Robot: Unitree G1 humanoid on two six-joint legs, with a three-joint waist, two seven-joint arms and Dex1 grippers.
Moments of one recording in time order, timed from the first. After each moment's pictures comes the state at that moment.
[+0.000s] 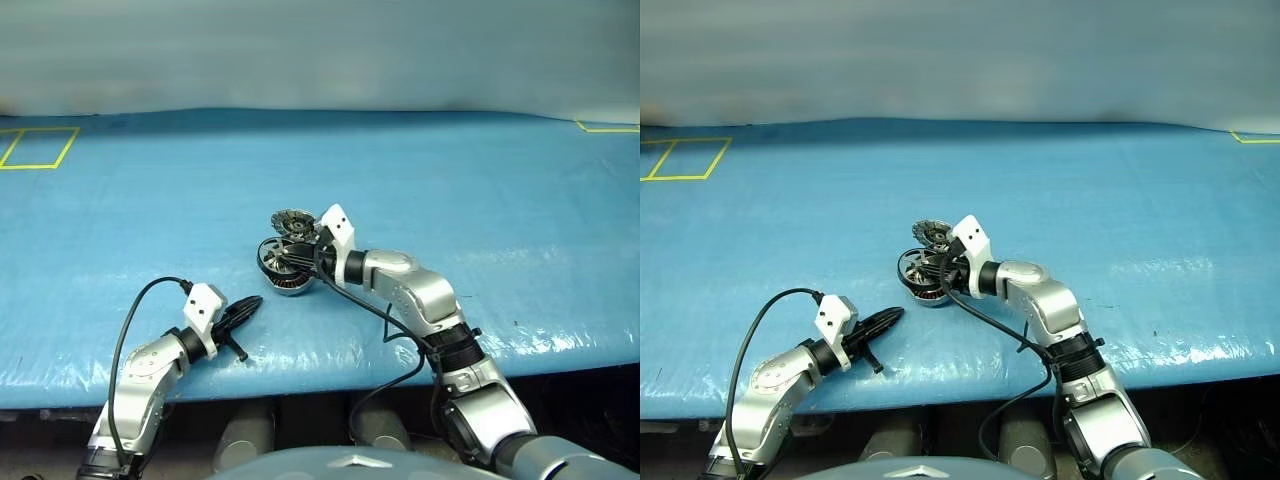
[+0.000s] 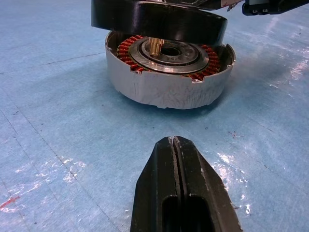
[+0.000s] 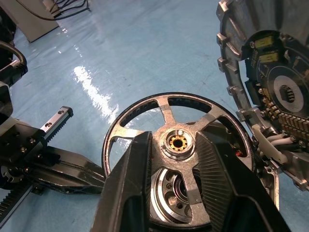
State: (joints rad) left arm 0.18 0.42 -0.05 -0.13 -0.28 0.13 -0.70; right arm -0.48 -0.16 0.26 0.06 0.32 0.64 0.71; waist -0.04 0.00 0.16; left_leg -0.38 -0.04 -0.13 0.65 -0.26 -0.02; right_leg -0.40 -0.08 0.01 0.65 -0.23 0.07
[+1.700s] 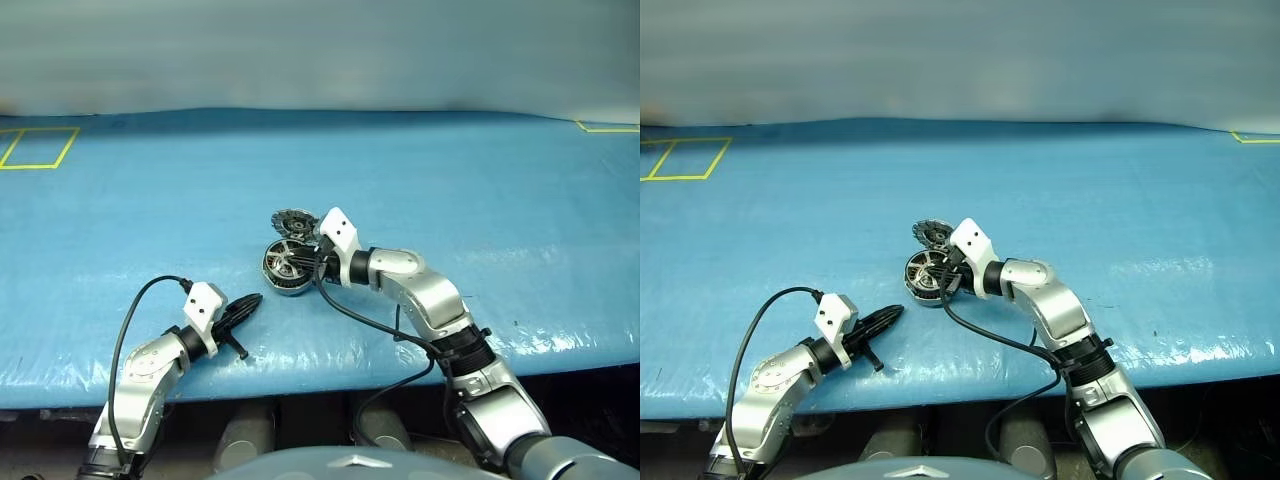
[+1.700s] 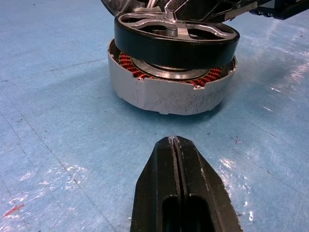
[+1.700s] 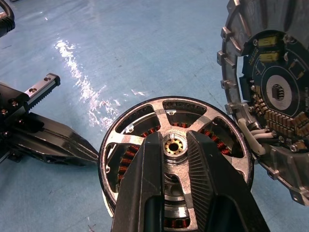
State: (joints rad) left arm 0.17 0.41 -0.05 -0.13 -0.28 0.12 -0.70; right arm -0.47 -0.24 0.32 0.00 0.23 0.59 0.73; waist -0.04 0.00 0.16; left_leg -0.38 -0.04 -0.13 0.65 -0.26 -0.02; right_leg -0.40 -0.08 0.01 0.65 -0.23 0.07
